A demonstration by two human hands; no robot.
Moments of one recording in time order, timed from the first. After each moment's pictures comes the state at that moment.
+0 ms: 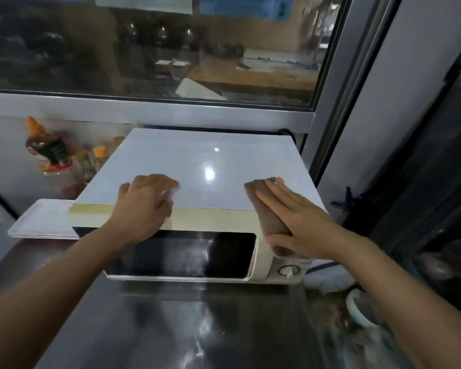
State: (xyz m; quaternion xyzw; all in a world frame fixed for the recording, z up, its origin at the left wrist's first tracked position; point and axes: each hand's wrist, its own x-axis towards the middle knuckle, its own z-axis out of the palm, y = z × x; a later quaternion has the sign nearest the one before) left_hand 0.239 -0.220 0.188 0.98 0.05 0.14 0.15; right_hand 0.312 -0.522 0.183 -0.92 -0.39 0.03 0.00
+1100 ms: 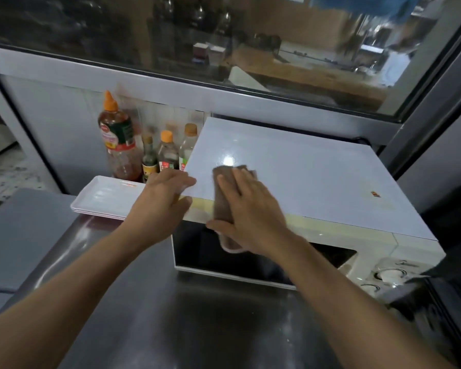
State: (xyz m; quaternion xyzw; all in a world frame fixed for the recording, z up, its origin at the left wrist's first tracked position) left_hand 0.192 -0.092 0.173 0.94 0.09 0.16 0.28; right_hand 0.255 -0.266 0.179 -0.92 -0.39 -0.06 0.04
